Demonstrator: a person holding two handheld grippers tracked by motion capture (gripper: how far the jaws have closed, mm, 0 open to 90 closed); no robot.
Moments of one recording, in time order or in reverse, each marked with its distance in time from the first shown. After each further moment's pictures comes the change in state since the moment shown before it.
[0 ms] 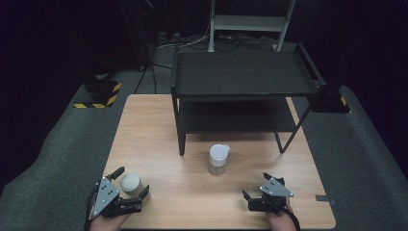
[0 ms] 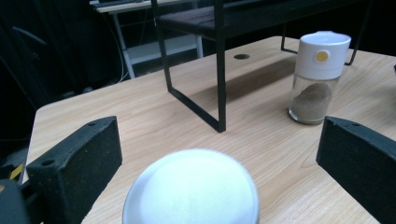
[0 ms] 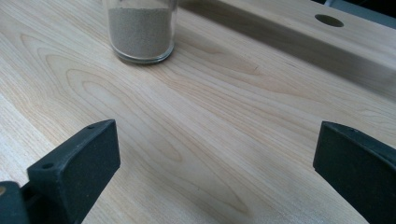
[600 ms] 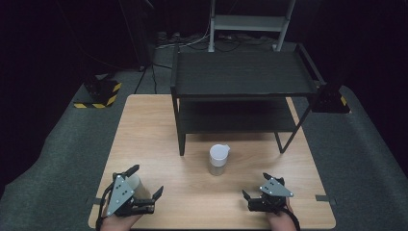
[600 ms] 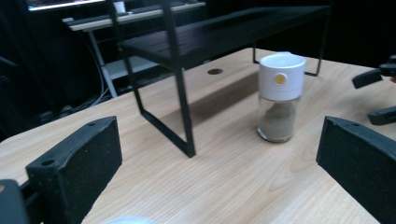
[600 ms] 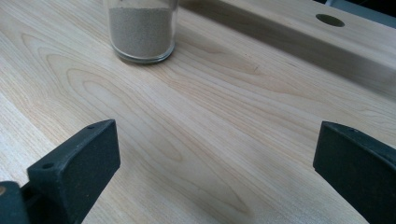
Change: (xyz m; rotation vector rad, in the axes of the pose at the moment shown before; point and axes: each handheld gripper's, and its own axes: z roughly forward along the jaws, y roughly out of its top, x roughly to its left) left arm -0.013 0.018 0.010 -0.040 -0.071 0.046; right arm -0.001 0.000 0.000 0.002 0.004 -0.001
